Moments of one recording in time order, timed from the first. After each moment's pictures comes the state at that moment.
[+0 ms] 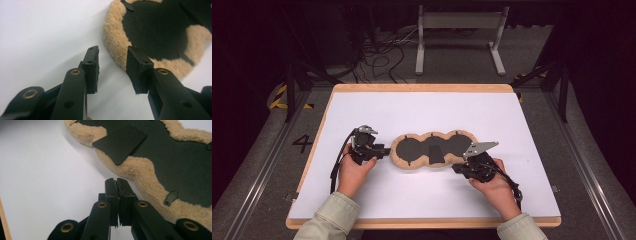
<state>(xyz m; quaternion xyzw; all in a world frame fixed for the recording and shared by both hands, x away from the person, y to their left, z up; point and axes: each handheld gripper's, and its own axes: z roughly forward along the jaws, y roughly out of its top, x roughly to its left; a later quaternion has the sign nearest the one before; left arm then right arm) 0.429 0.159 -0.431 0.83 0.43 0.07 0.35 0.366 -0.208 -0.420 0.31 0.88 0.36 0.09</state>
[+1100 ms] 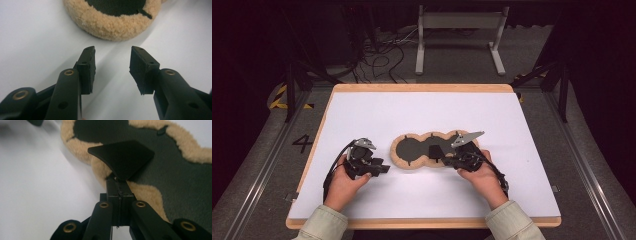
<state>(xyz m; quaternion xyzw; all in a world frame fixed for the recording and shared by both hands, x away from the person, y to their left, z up) 0.394 0.168 -0.434 0.87 0.37 0.01 0.34 0.399 -0.182 -0.421 0.31 0.88 0.37 0.07</state>
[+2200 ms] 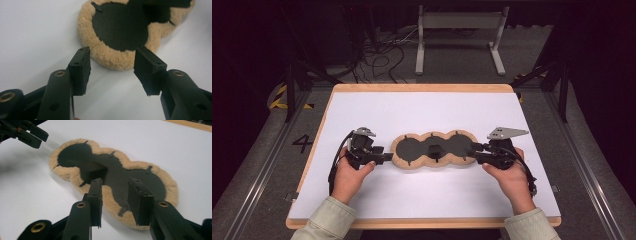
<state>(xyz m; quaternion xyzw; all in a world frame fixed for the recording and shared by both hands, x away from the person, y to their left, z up) 0.412 0.160 -0.412 0.82 0.43 0.03 0.39 0.374 -0.252 -0.379 0.38 0.81 0.43 0.15</state>
